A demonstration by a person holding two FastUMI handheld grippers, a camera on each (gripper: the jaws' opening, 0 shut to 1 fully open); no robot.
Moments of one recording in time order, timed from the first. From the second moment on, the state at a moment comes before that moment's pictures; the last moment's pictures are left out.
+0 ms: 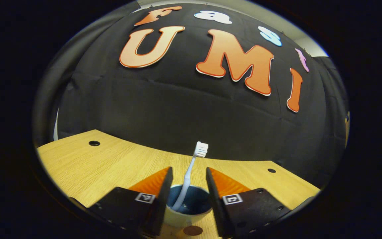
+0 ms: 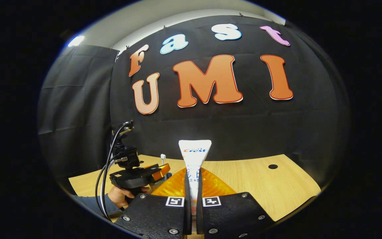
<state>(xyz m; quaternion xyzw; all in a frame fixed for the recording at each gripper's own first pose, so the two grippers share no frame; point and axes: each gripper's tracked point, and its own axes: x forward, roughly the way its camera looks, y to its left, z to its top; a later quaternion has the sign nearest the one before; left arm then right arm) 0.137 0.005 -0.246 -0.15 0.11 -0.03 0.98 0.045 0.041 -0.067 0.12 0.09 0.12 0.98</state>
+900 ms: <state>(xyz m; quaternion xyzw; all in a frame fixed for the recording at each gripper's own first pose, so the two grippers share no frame) 0.021 0.056 -0.170 -0.06 0.09 -0.02 0.99 0.104 0.105 -0.034 0.14 0.02 0.18 0.97</state>
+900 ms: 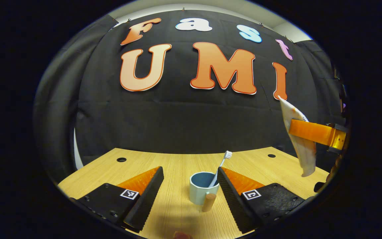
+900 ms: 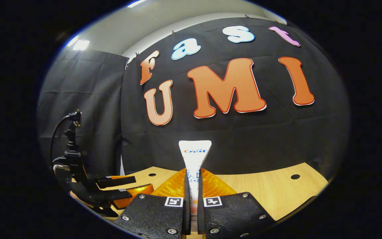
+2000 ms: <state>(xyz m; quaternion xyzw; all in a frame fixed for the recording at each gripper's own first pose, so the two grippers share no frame) -0.072 0.110 -0.166 -0.06 0.10 0.01 0.99 0.188 0.254 -0.039 0.15 -0.02 0.27 0.95</state>
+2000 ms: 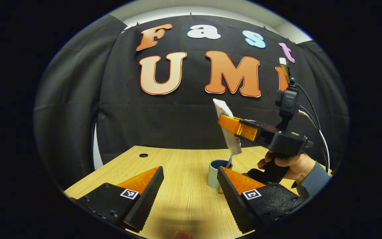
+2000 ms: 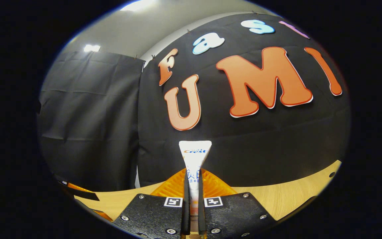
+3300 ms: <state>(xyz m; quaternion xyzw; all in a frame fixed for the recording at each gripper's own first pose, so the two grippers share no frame) -0.092 0.132 -0.230 -0.10 0.16 0.04 0.98 0.240 0.247 -0.090 0.17 0.02 0.23 0.96</state>
